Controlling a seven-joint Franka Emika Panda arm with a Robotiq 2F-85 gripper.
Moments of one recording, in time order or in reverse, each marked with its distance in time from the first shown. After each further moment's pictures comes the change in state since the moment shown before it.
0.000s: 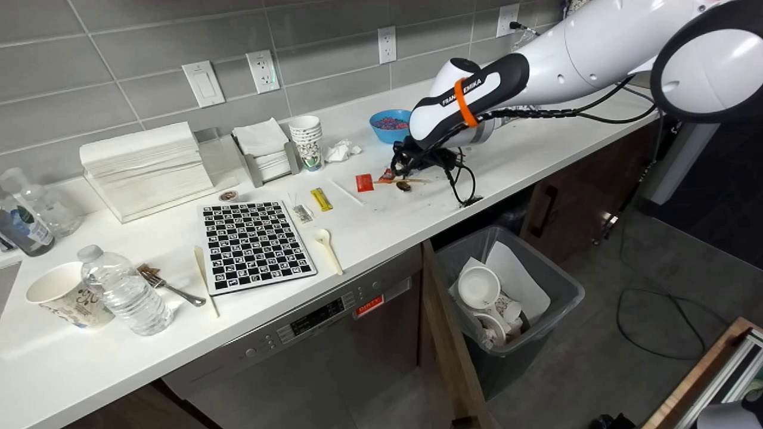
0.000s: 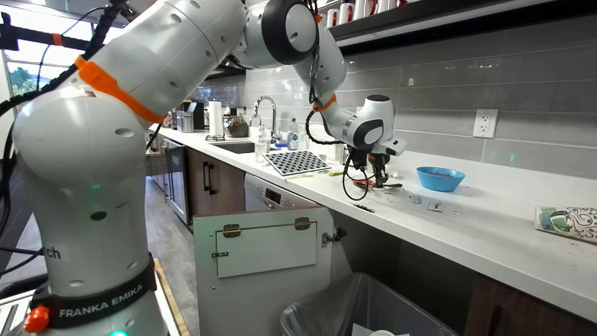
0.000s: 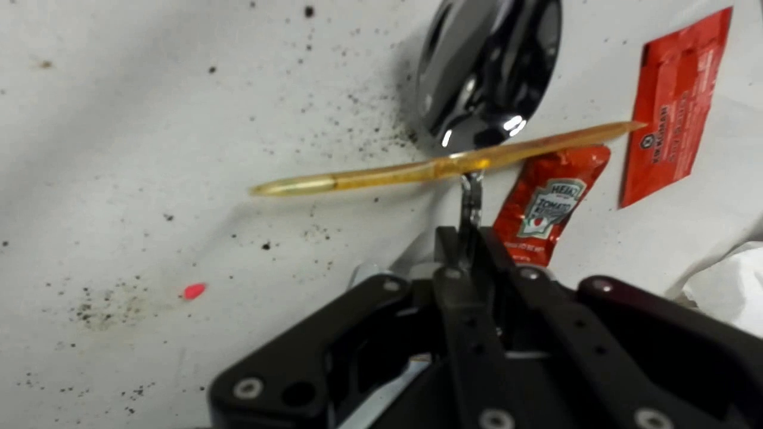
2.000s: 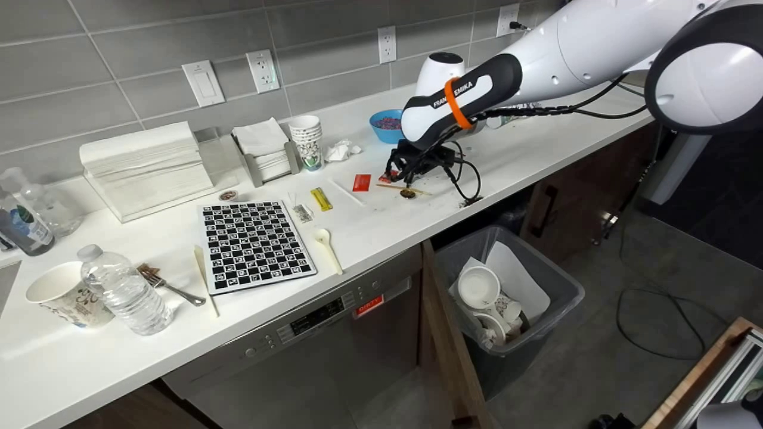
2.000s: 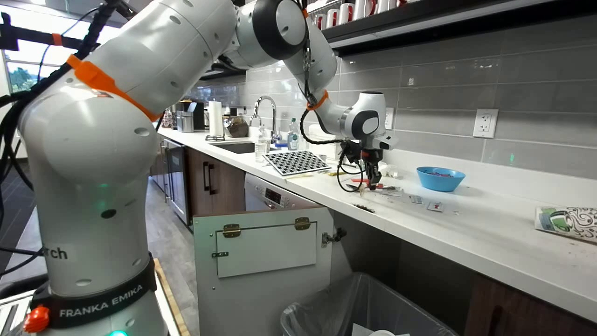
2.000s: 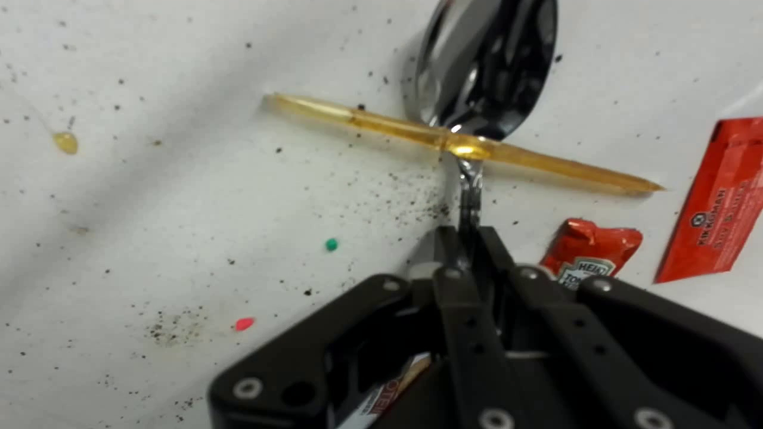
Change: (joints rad) arm 0.132 -0.015 -0.138 0.032 -0.068 -0.206 0.078
